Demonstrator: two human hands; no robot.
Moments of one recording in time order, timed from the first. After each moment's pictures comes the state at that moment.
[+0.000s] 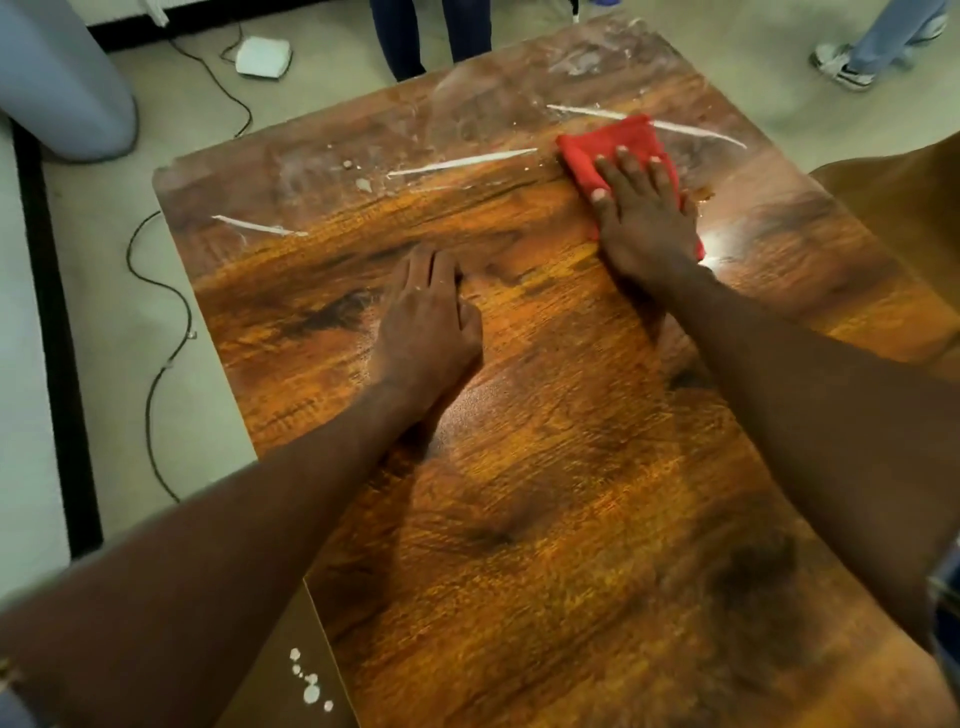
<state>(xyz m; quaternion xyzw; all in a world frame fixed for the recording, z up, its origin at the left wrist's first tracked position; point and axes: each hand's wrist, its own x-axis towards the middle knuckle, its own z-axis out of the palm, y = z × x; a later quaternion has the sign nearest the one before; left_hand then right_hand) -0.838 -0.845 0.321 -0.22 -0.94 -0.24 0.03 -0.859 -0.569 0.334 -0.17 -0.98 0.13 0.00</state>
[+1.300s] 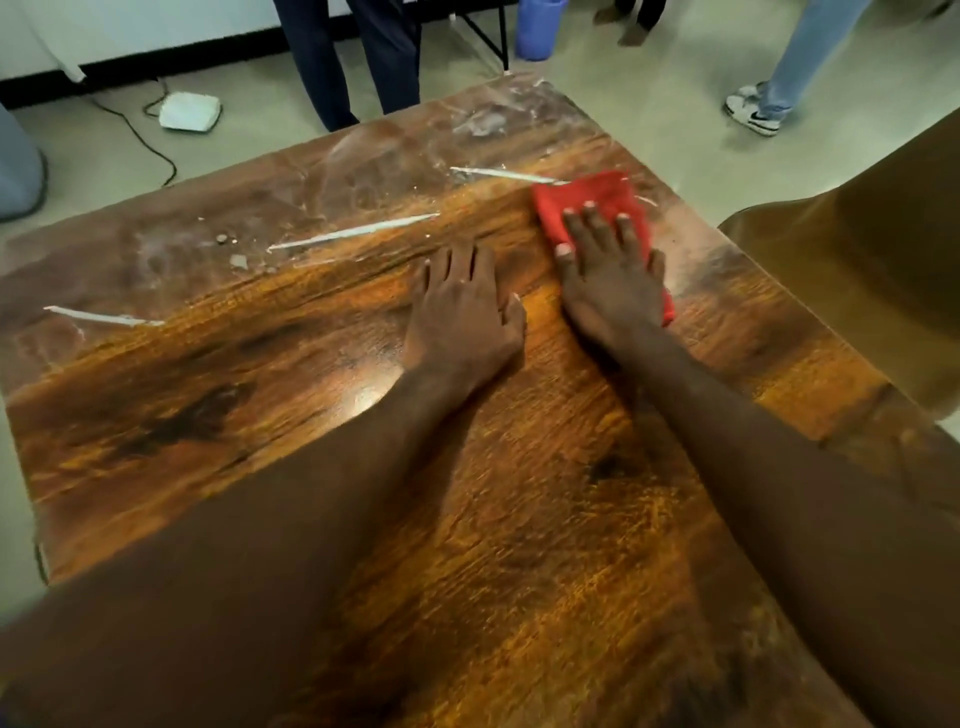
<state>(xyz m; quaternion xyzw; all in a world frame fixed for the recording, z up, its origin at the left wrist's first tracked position) -0.892 -0.686 0.318 -0.28 -0.94 -0.20 0.03 -0.859 -0.502 0.323 -0.23 -0.96 0.14 0.01</state>
